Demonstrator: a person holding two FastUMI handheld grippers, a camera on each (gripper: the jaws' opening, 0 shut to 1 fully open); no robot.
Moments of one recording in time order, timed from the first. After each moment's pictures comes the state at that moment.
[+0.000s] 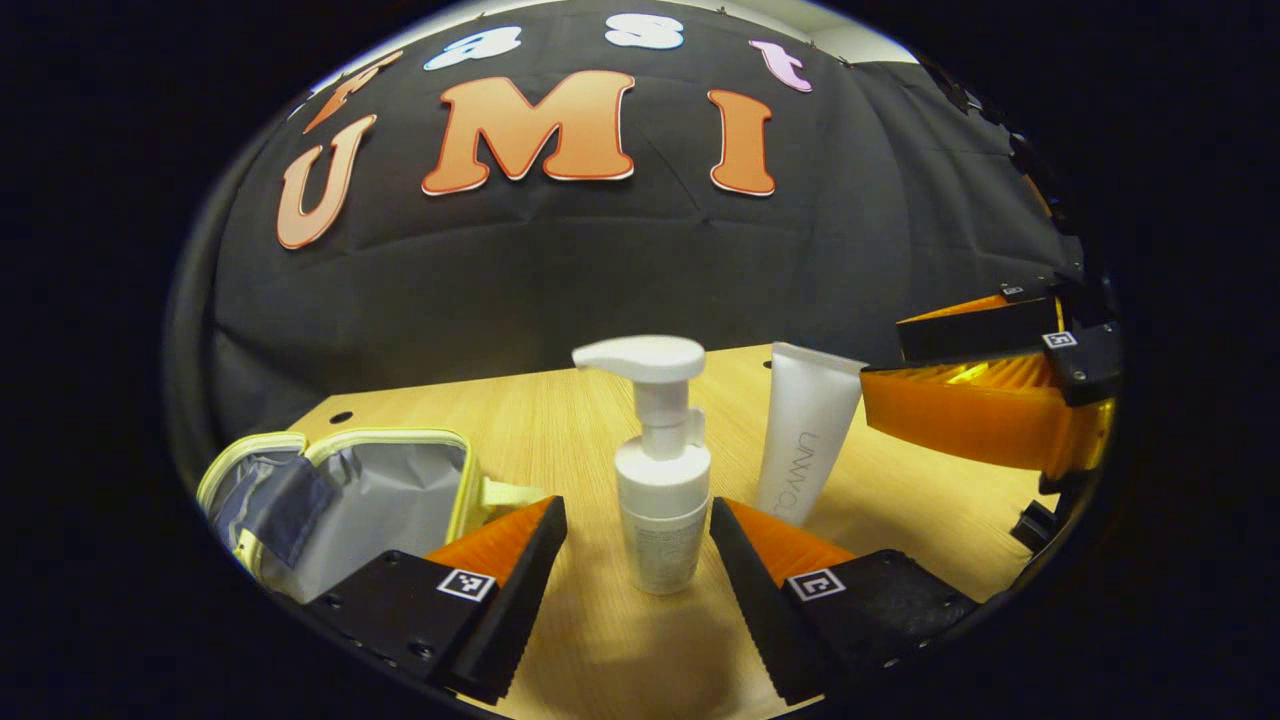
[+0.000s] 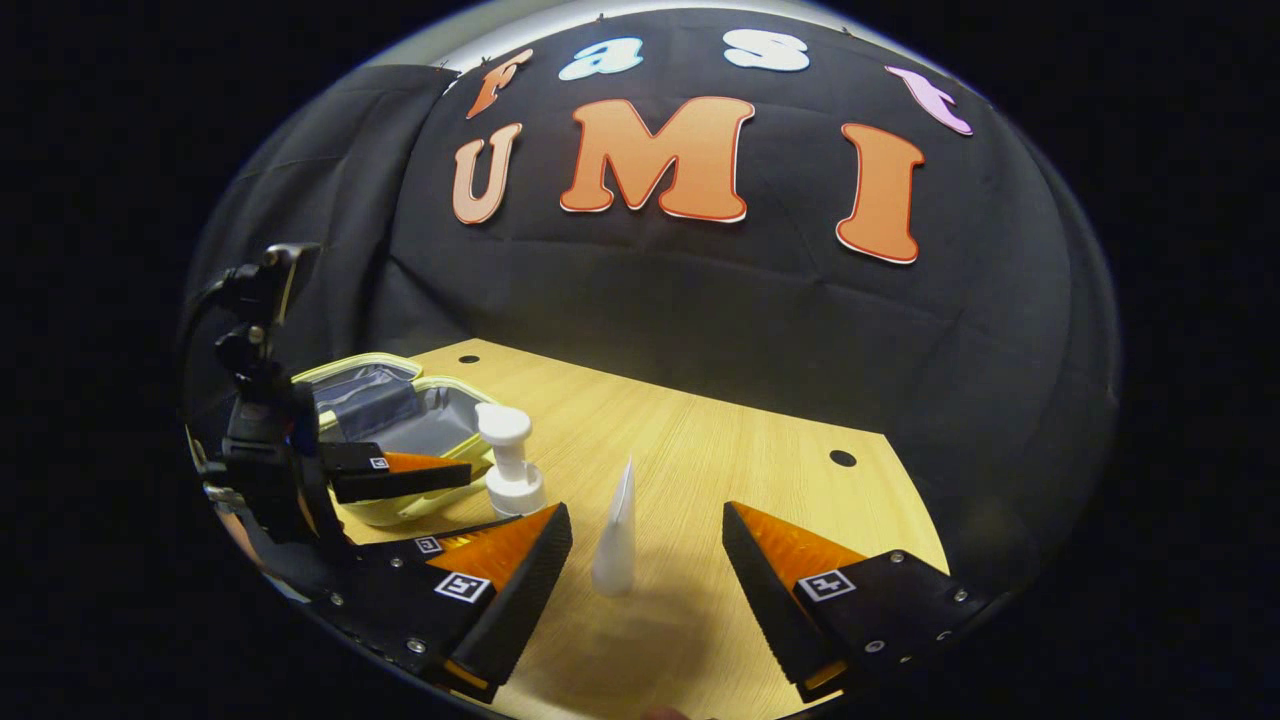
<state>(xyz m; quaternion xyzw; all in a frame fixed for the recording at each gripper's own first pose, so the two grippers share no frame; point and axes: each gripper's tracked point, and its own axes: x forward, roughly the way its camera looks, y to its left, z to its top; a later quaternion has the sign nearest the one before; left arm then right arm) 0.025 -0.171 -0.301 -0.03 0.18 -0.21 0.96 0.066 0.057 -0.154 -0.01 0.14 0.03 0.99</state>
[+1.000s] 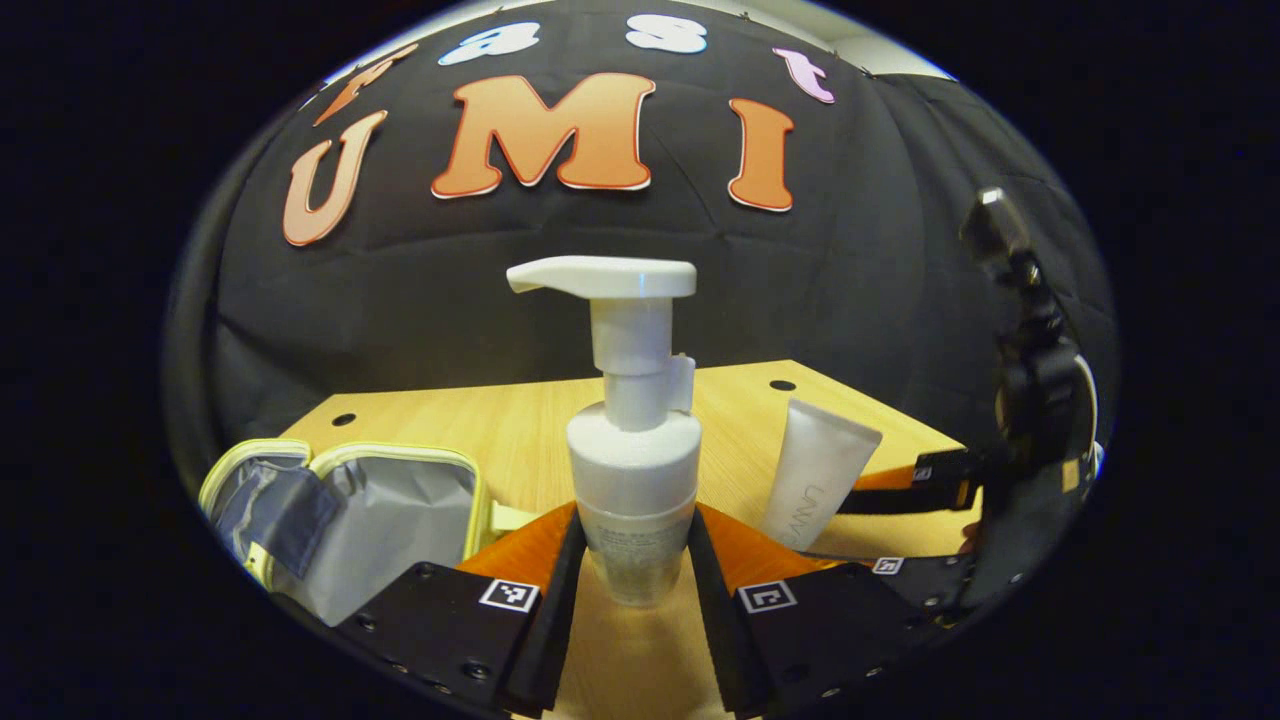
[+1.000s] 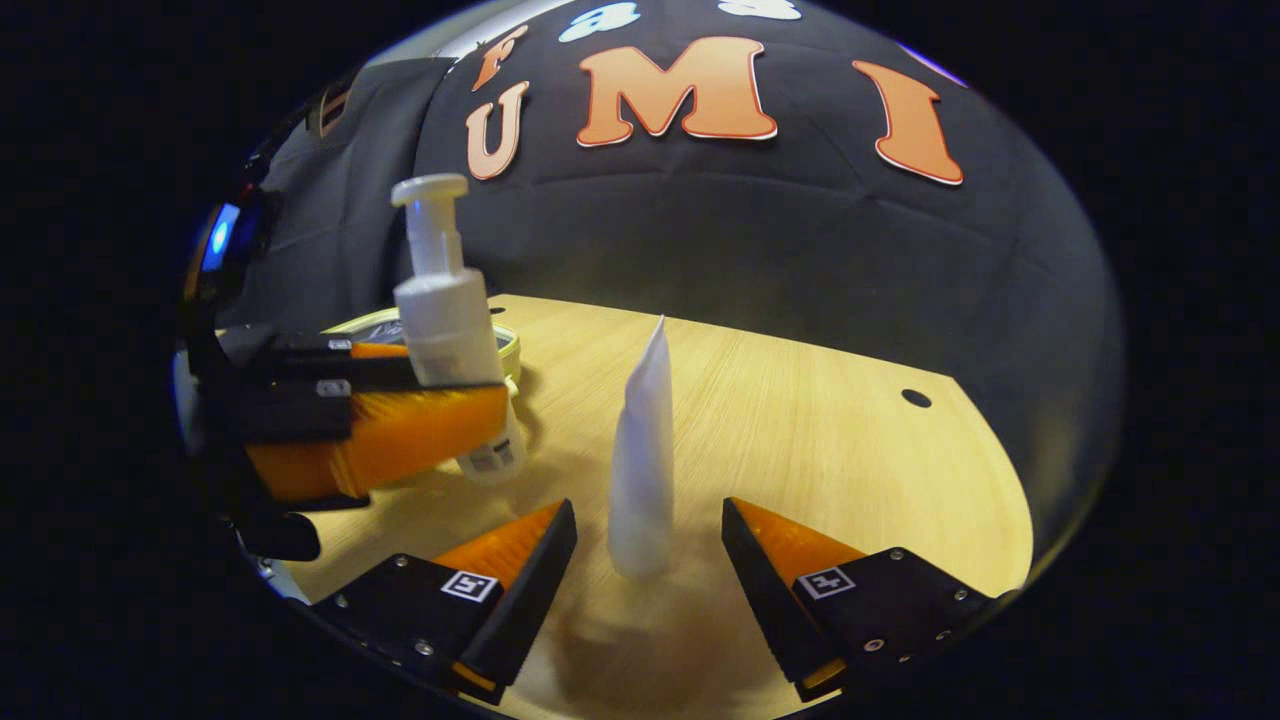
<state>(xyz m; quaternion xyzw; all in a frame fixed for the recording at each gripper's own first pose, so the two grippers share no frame) 0.036 -0.146 -0.256 -0.05 0.18 -0.19 0.96 0.105 0.086 -0.248 0.03 0.20 0.09 0.98</state>
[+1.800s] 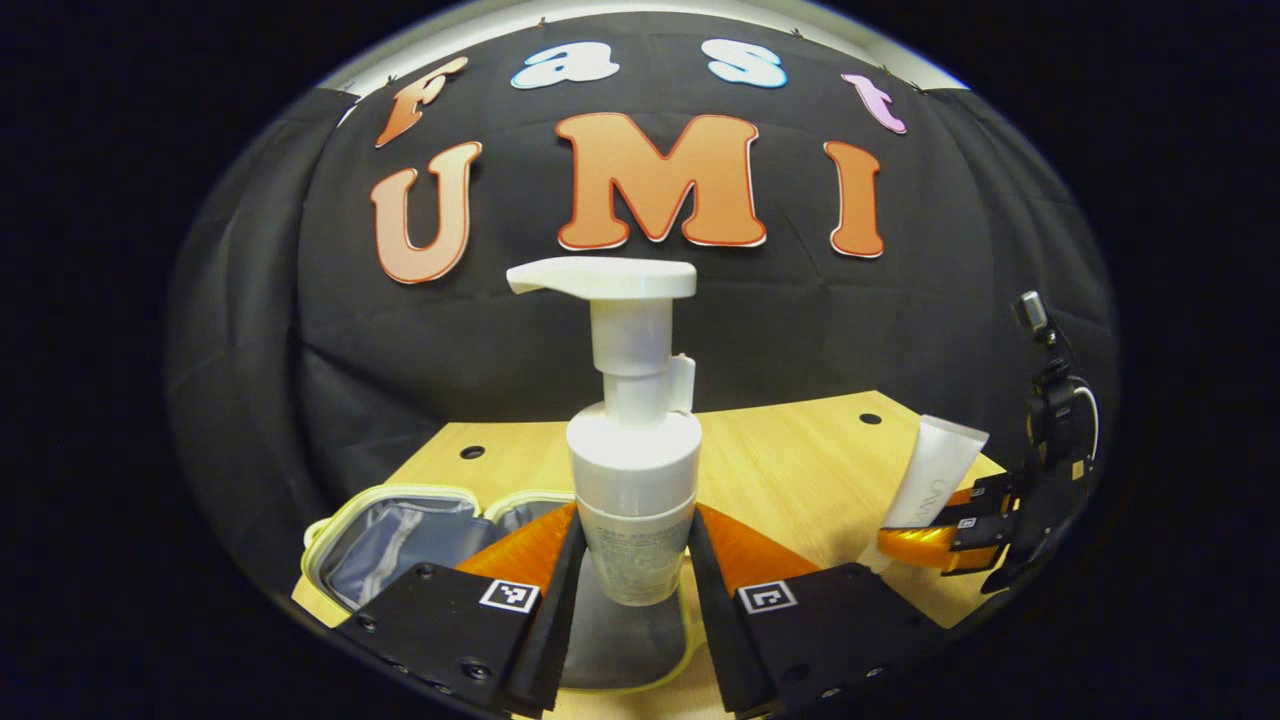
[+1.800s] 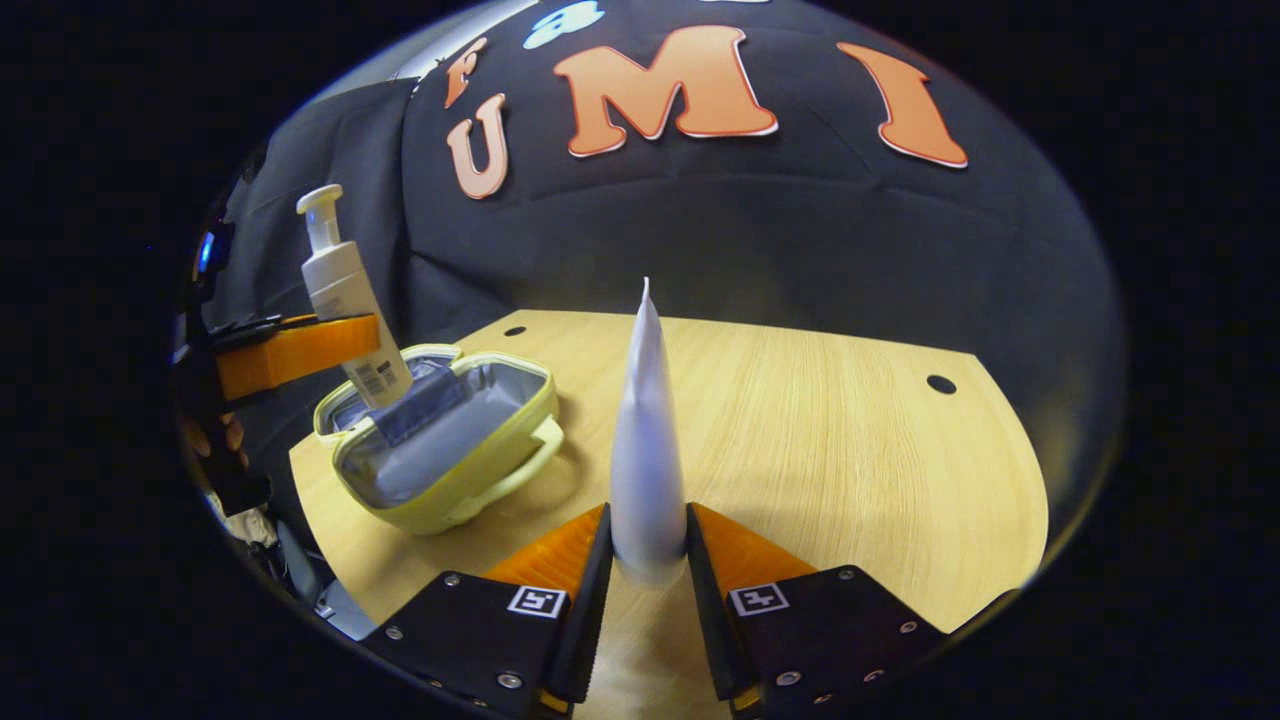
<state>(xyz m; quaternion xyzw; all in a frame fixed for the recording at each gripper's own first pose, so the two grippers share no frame) 0.035 0.017 -0.181 -0.04 0.17 -0.08 0.98 0.097 0.115 -0.175 0.07 0.22 0.12 0.97</state>
